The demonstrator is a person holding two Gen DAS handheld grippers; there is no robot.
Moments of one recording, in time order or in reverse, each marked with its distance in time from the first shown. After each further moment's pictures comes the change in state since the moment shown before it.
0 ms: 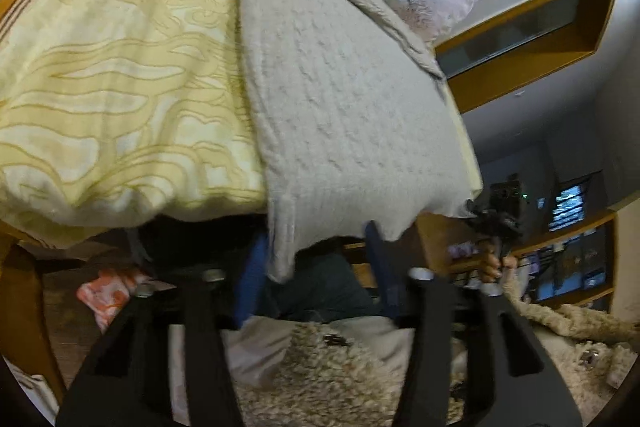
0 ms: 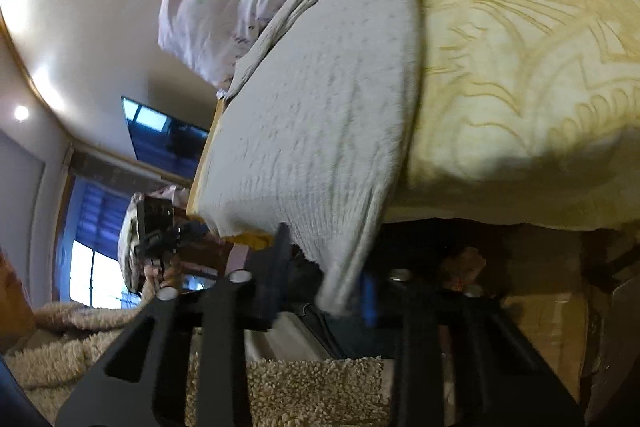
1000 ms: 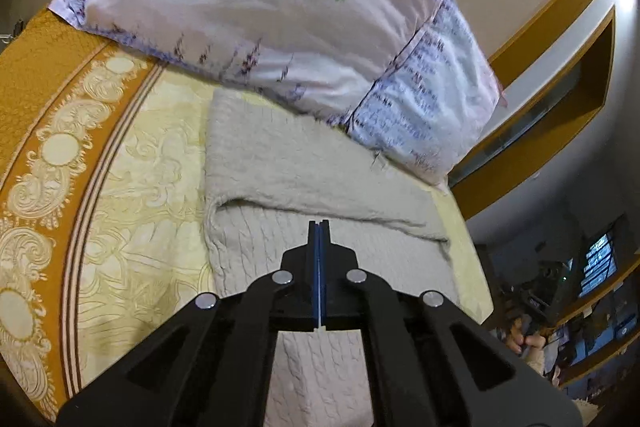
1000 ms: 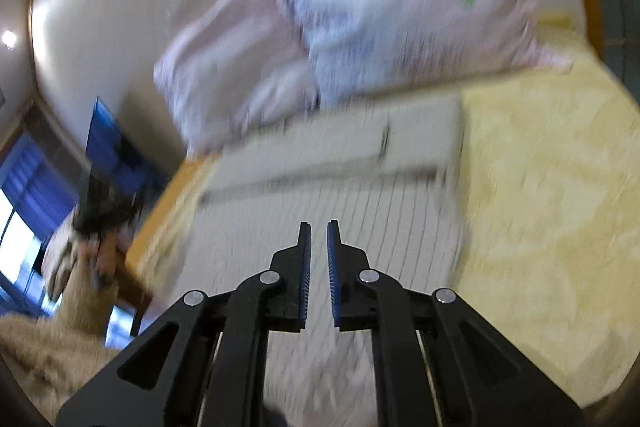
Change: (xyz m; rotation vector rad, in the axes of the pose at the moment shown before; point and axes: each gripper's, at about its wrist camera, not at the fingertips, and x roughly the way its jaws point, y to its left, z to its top) left arm -0.055 -0.033 0.173 0.024 -0.345 0.115; right arm -0.034 0.084 0.111 -0.242 -0.187 -0.265
